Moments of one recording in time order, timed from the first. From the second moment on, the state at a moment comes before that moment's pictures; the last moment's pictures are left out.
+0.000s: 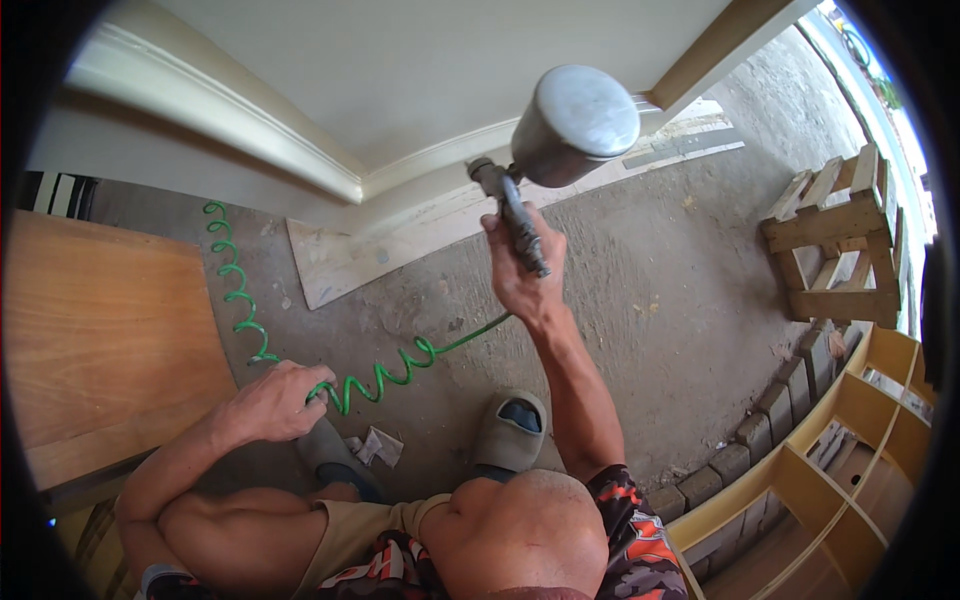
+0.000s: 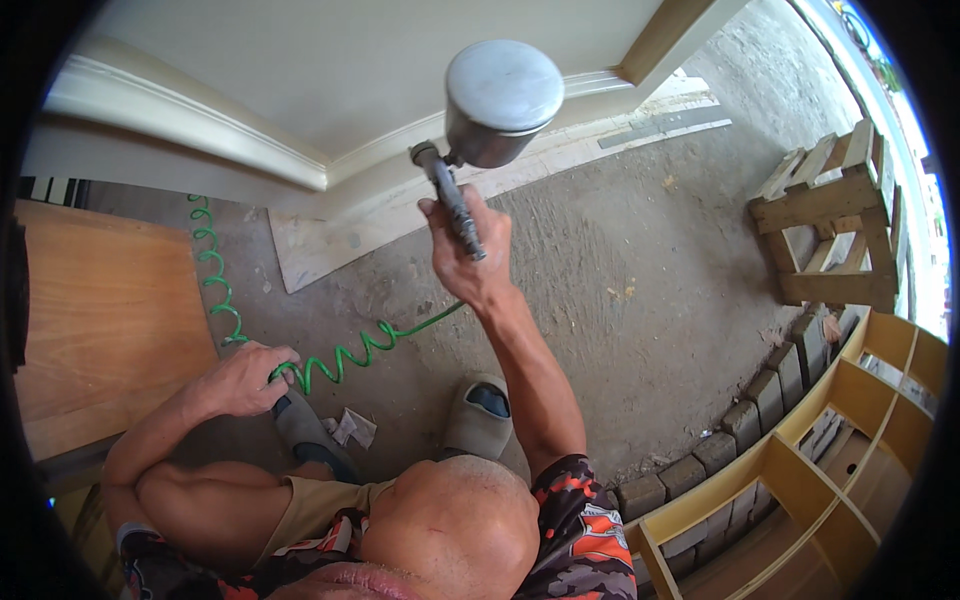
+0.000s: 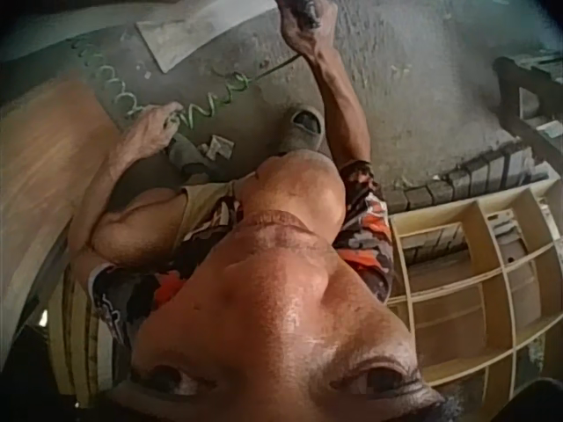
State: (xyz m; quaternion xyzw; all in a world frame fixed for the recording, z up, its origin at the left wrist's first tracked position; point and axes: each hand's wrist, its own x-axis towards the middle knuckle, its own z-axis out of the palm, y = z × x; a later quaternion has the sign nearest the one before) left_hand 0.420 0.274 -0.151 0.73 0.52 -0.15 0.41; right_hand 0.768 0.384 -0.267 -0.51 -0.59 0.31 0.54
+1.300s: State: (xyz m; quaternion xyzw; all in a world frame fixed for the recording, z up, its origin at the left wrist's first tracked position) left_hand 0.465 0.308 -0.162 0.76 0.48 -0.02 0.44; right_hand 0.925 0.458 -0.318 -0.48 -0.47 0.27 0.69
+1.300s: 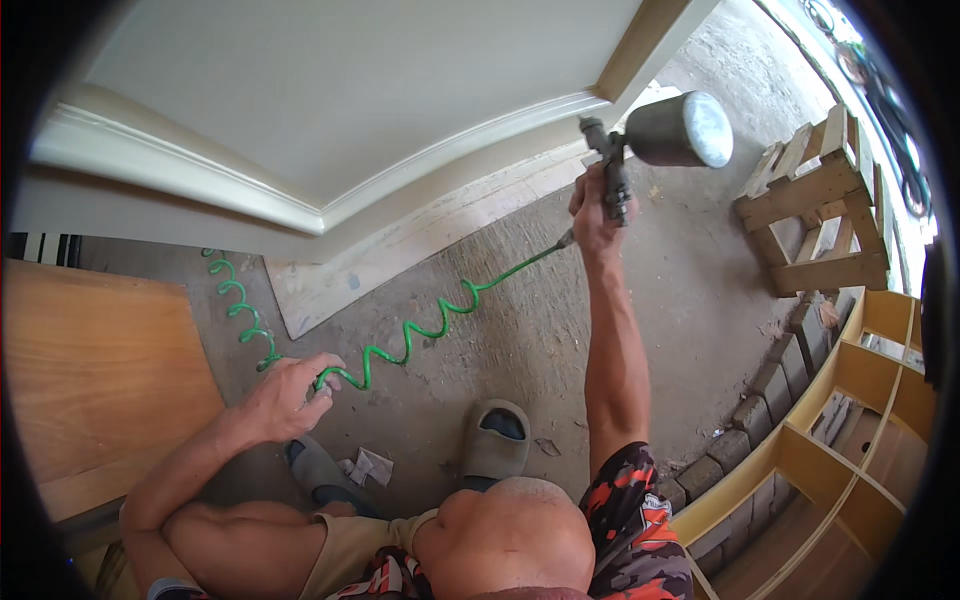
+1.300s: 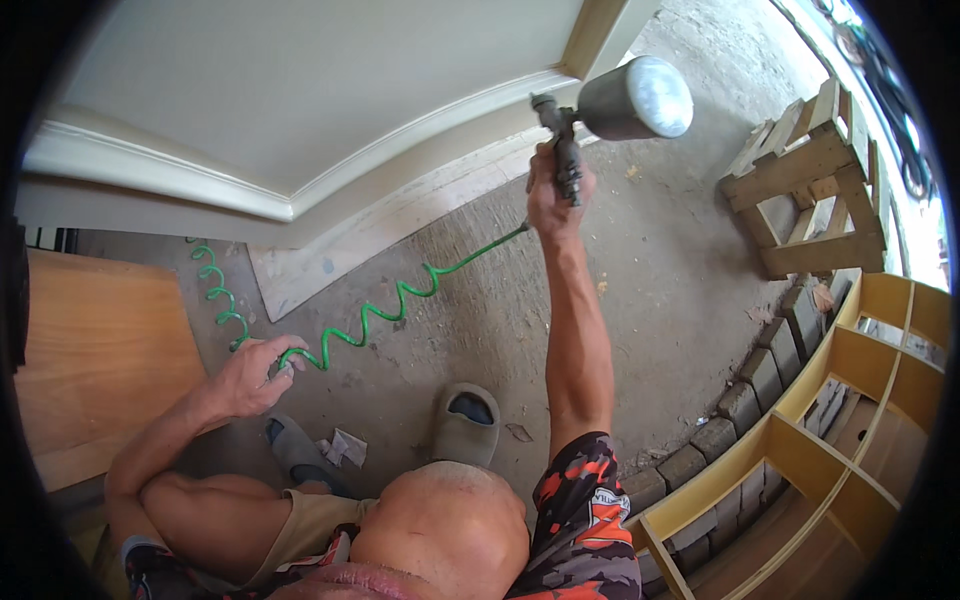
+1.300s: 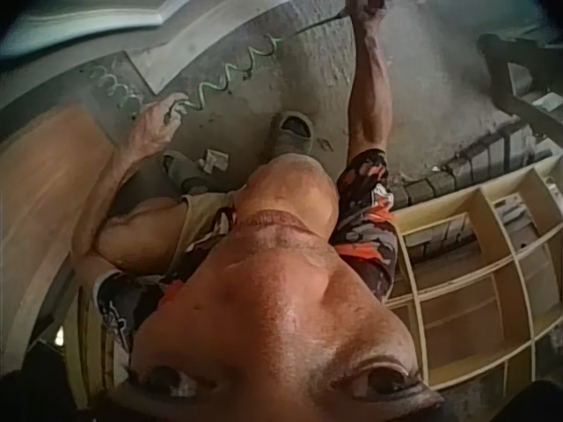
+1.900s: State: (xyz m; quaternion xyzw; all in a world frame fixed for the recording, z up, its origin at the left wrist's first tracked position) left_hand 0.411 0.279 -0.169 0.73 0.53 -0.15 0.40; right_hand 0.724 0.377 -0.295 -0.41 -0.68 0.20 0.58
